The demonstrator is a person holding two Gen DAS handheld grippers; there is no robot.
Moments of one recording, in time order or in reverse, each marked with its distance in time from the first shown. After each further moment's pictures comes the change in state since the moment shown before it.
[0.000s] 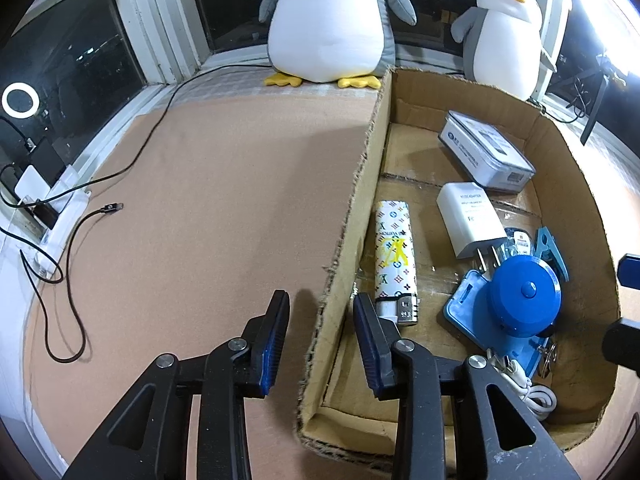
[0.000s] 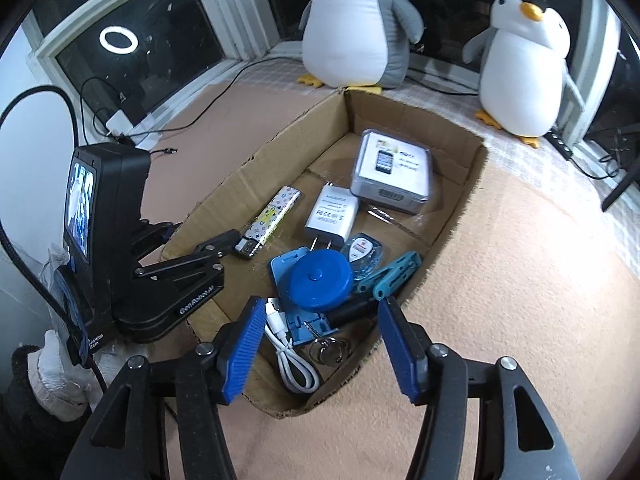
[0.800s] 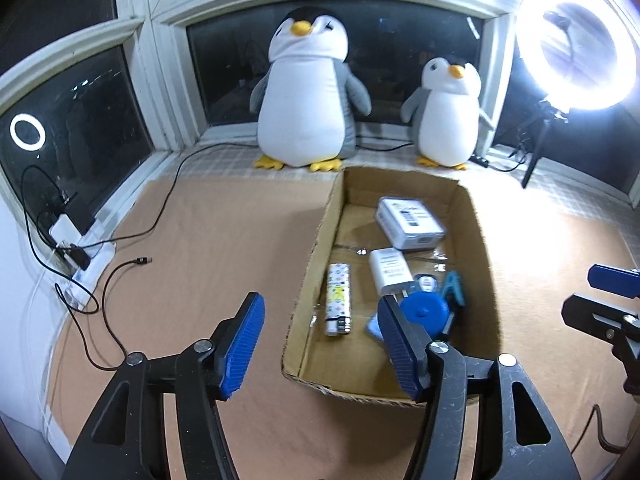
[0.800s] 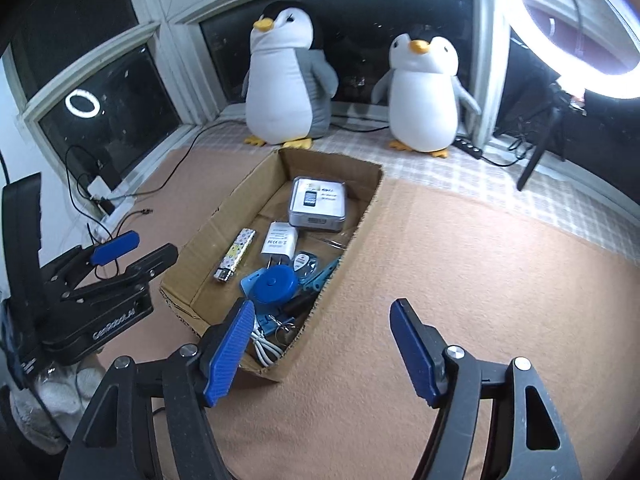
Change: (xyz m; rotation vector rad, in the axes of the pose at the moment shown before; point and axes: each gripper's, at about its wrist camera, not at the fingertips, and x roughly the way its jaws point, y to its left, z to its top) left arm -0.128 -0.014 0.000 0.032 -0.197 -0.066; right arm -0.083 -0.019 -0.033 0.168 -0.181 -0.124
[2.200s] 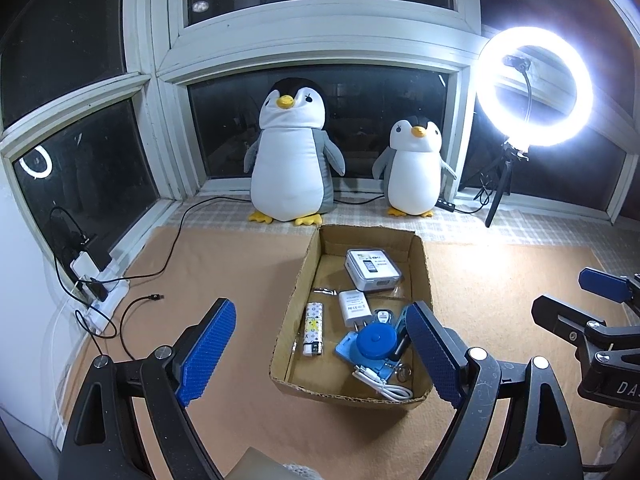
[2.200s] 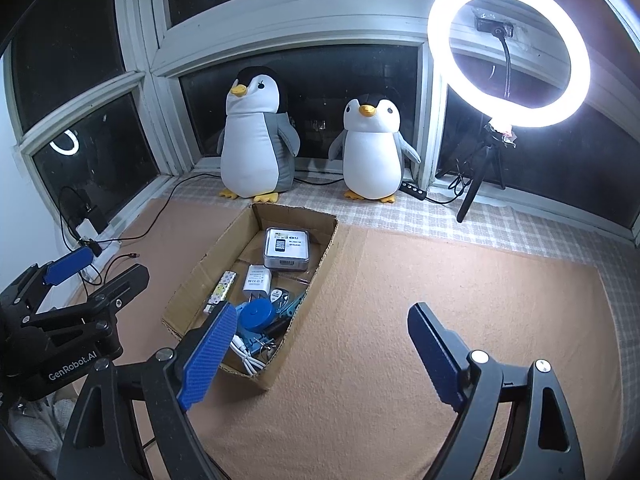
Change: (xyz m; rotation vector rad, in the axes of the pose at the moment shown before) left arm -0.087 -0.022 0.014 0.014 -0.142 -0.023; right arm -0.065 0.009 -0.008 0.032 -0.167 -0.132
